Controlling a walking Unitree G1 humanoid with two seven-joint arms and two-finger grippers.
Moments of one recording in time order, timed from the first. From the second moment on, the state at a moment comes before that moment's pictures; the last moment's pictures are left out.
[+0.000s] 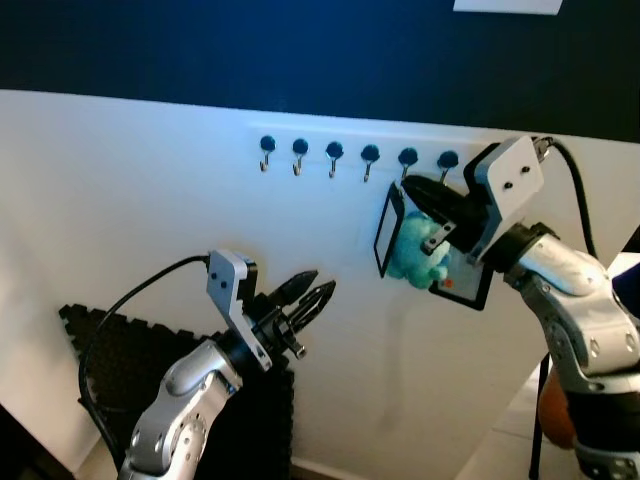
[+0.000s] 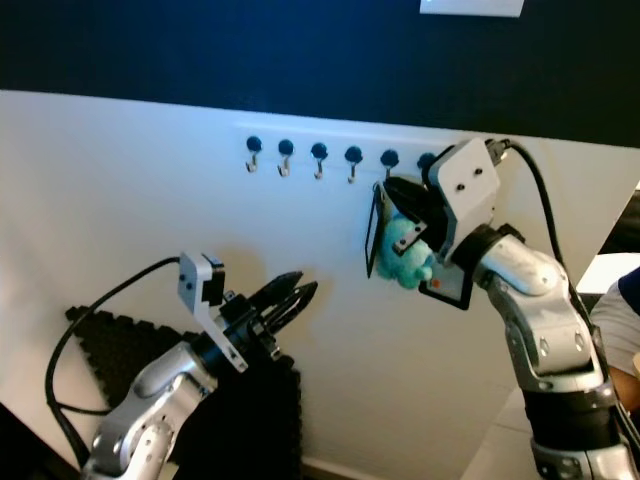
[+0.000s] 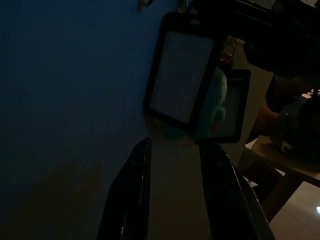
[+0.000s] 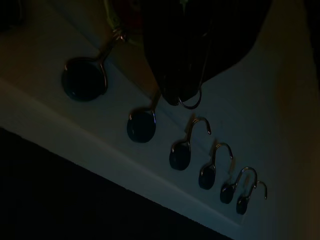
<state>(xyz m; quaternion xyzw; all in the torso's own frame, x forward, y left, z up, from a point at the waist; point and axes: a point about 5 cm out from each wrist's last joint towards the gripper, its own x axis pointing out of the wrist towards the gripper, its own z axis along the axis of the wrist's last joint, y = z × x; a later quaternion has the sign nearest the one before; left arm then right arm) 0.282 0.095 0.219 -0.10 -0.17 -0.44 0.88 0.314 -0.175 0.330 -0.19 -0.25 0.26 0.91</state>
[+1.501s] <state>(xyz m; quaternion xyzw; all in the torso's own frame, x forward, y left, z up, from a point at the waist) 0.283 0.096 0.219 -0.10 -0.17 -0.44 0.88 0.311 -0.171 0.328 -0.18 -0.25 0.29 0.91</state>
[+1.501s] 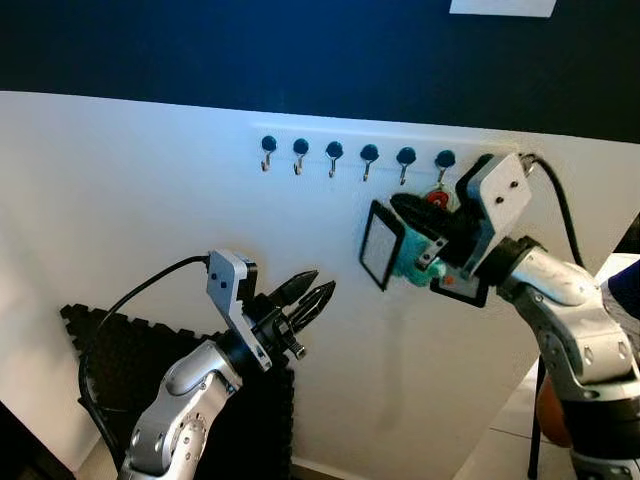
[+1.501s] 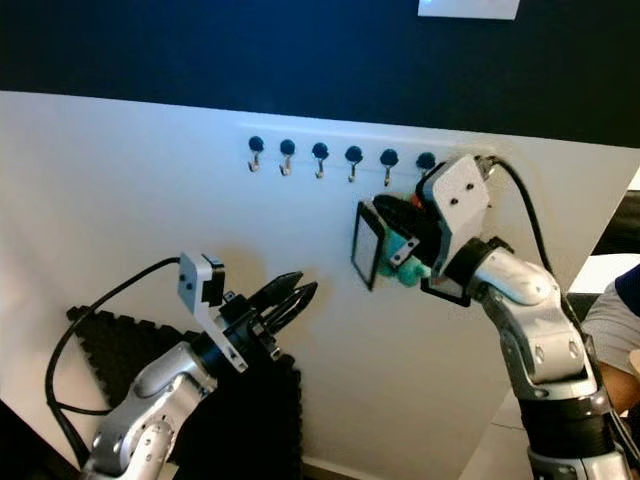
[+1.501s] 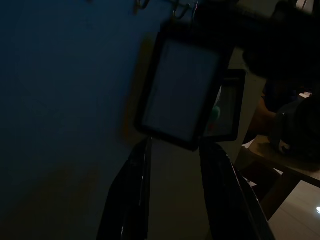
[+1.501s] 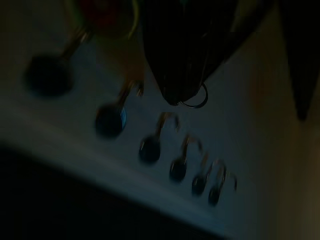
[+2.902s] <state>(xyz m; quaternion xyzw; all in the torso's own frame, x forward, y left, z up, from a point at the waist) 0.283 0.096 0.219 -0.10 -0.17 -0.44 0.88 0.330 -0.176 0.329 -0.20 -0.24 0.24 0.92</state>
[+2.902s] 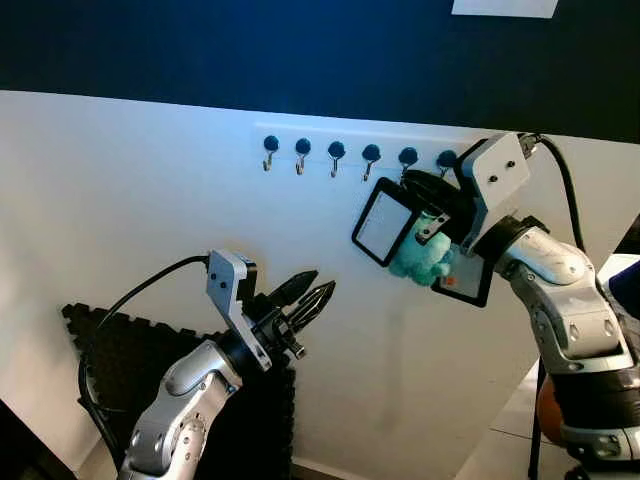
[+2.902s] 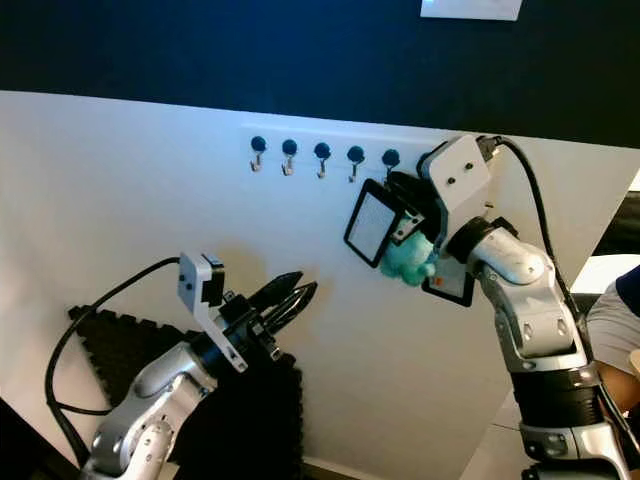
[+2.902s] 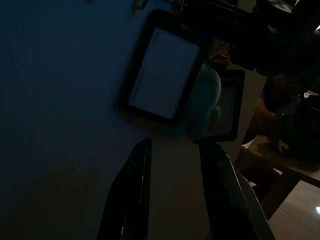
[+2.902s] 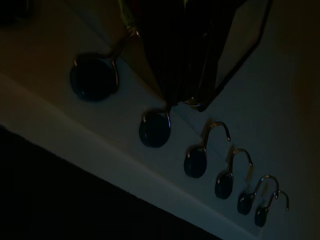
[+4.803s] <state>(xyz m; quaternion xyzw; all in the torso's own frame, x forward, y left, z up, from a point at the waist) 0.277 0.100 0.187 -0.03 -0.10 -0.47 0.88 0.285 -0.156 0.296 -0.14 -0.18 0.38 0.90</state>
